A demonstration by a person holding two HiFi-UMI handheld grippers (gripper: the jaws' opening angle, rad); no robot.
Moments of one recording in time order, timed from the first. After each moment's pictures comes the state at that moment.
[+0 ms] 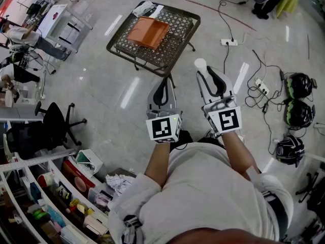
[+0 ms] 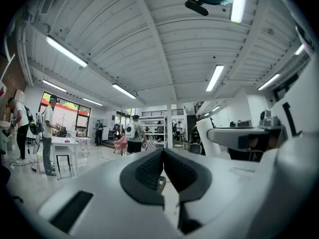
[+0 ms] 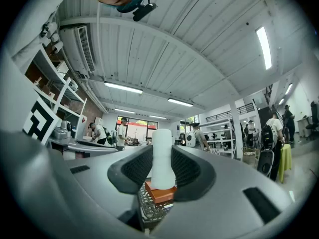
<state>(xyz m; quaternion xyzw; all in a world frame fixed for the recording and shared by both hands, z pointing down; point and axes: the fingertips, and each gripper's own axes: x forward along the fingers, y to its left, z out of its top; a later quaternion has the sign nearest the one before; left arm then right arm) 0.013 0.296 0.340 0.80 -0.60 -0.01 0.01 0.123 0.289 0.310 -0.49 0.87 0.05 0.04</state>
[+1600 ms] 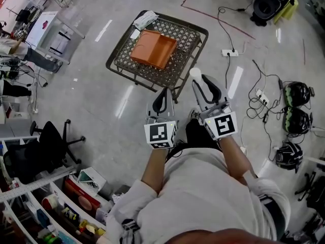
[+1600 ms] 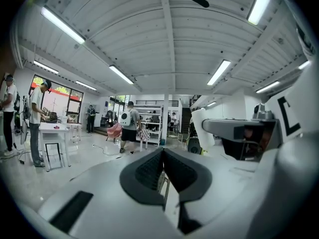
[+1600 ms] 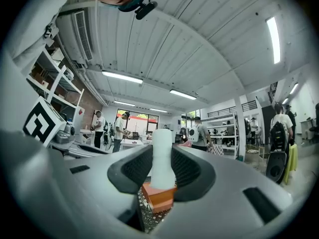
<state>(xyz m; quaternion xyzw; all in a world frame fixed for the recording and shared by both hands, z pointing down) -0.099 0.135 0.401 0.83 -0.56 0.03 0.07 0.002 0.127 0.347 -0.48 0.87 0.06 0.01</state>
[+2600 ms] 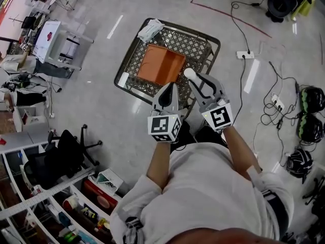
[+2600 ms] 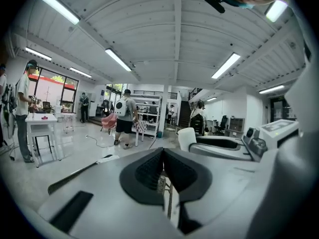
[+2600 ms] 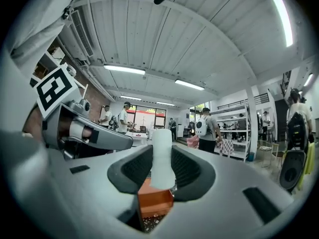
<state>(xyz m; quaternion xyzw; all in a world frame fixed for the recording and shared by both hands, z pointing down) -0.064 -0.056 0.411 0.84 -0.53 0.06 0.12 0.002 -0.062 0.403 -0.43 0.90 0.06 -0.04</state>
